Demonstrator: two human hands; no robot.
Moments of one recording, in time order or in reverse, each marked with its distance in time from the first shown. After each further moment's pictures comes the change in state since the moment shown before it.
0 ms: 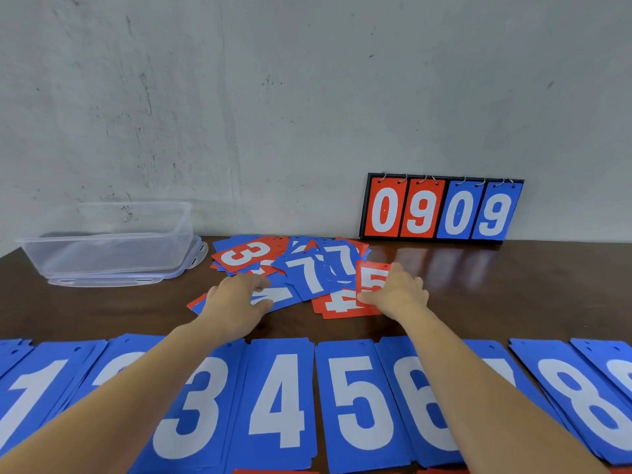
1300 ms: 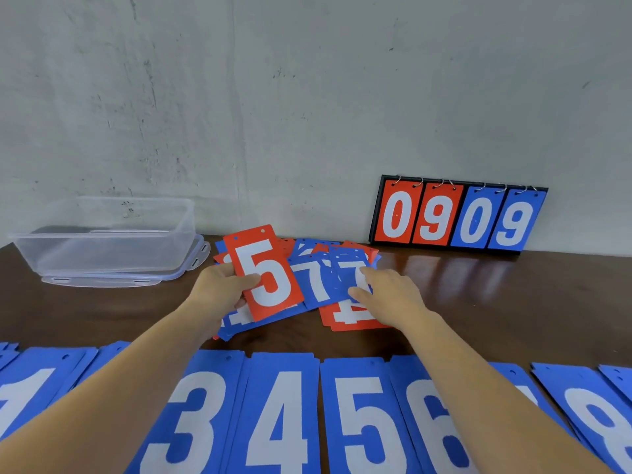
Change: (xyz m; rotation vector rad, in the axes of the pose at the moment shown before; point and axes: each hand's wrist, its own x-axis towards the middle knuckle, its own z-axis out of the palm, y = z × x) left_hand 0.035 -0.016 -0.007 -0.938 0.080 -0.468; right_hand 0.013 -0.025 -0.001 -0.345 -0.026 -0.426
